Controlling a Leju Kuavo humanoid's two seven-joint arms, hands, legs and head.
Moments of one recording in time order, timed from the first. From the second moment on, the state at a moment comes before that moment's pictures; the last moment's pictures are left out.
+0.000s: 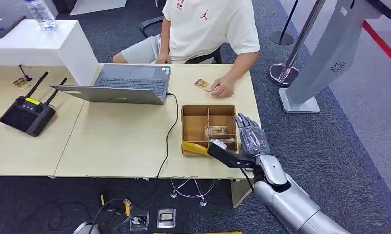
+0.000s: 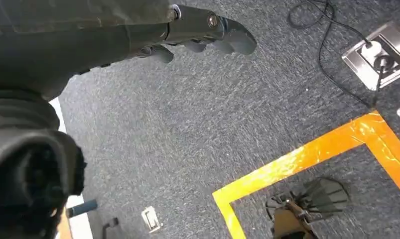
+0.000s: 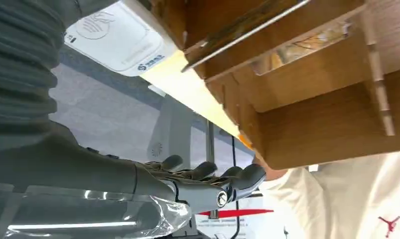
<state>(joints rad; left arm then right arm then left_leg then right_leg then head) -0.22 0.16 -0.50 -0.72 -0.13 -0.21 0.40 -0.51 -0.32 0.79 -1.17 0.83 -0.18 0.28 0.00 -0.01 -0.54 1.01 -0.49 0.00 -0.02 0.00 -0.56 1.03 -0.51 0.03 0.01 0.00</state>
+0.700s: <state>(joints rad) -0.21 0.17 -0.50 -0.73 -0.13 -0.21 0.40 -0.54 -0.31 0.81 -1.15 0.80 -0.17 0.30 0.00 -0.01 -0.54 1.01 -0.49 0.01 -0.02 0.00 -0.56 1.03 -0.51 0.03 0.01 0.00</state>
